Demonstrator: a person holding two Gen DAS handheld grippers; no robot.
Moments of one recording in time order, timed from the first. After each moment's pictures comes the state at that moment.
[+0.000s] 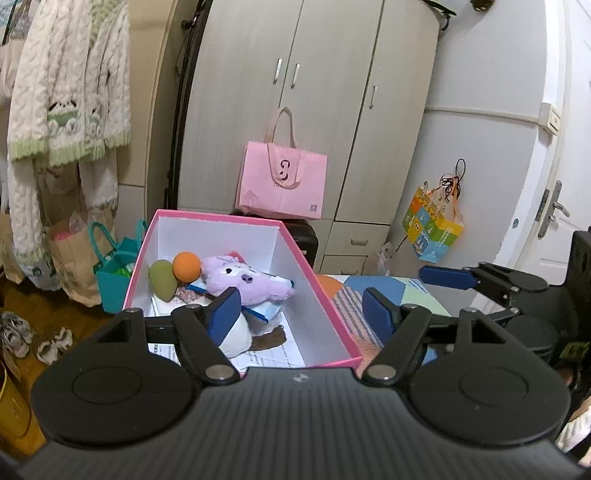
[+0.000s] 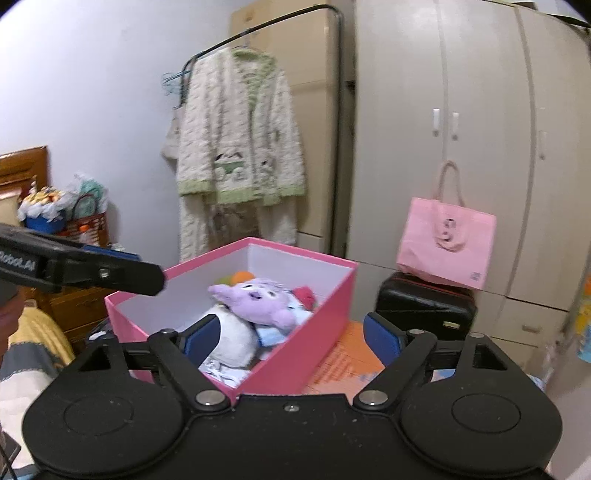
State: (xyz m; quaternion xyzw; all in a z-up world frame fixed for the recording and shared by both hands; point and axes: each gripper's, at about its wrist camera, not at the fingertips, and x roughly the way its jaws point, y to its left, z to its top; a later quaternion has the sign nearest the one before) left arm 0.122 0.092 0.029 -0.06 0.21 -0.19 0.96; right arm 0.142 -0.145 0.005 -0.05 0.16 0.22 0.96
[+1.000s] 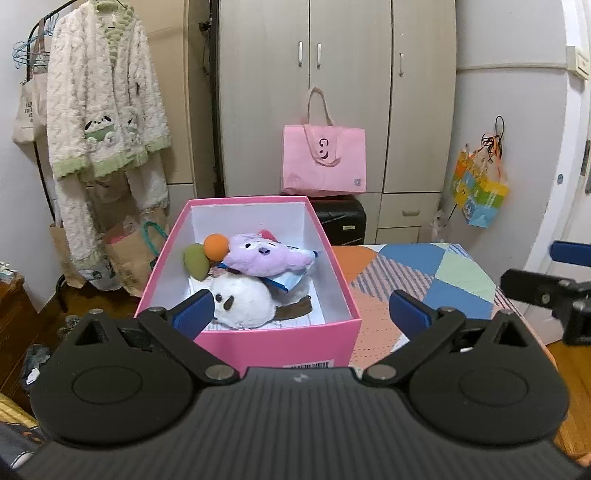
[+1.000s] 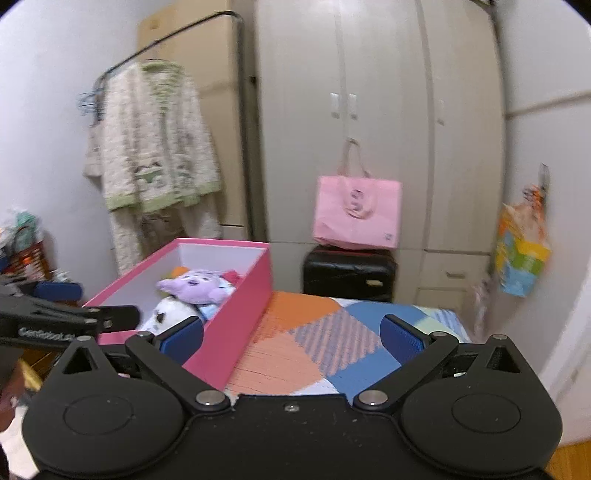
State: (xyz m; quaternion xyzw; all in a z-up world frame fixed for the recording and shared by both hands) left arm 0.086 0.042 0.036 0.01 0.24 -0.09 0.97; right arm 0.068 -0.190 0.029 0.01 0.20 0.07 0.98
